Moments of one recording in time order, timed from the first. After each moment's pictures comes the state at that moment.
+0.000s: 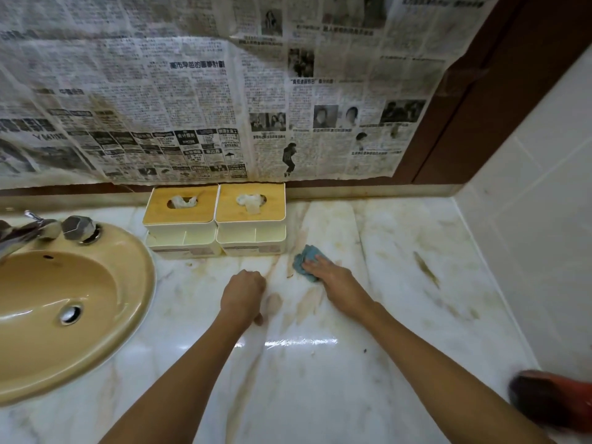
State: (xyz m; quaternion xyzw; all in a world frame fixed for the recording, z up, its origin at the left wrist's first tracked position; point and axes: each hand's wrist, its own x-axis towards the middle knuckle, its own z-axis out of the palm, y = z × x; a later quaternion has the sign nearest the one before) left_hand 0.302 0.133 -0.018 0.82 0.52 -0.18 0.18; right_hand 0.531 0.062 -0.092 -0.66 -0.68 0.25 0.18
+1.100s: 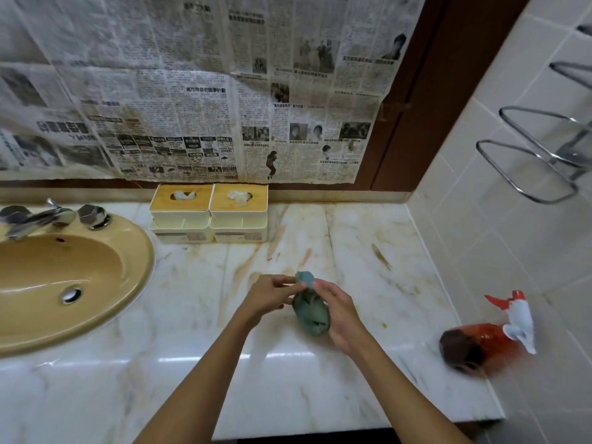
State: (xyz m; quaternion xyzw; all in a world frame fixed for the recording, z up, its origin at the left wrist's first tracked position) left_hand 0.334 0.008 0.026 0.59 0.51 0.12 0.61; right_hand 0.479 -0.092 0.013 -0.60 -0.13 0.55 0.57
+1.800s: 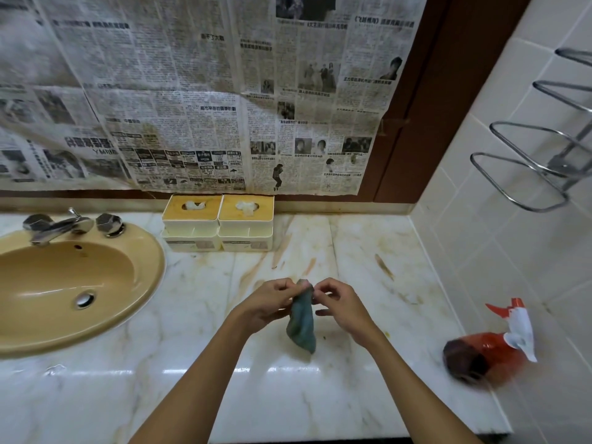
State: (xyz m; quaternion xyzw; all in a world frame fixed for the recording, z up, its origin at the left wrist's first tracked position) left_hand 0.330 -0.001 0.054 0.47 0.46 0.12 0.74; right_hand 0.501 -0.090 0.036 -0.65 -0.41 0.46 0.45
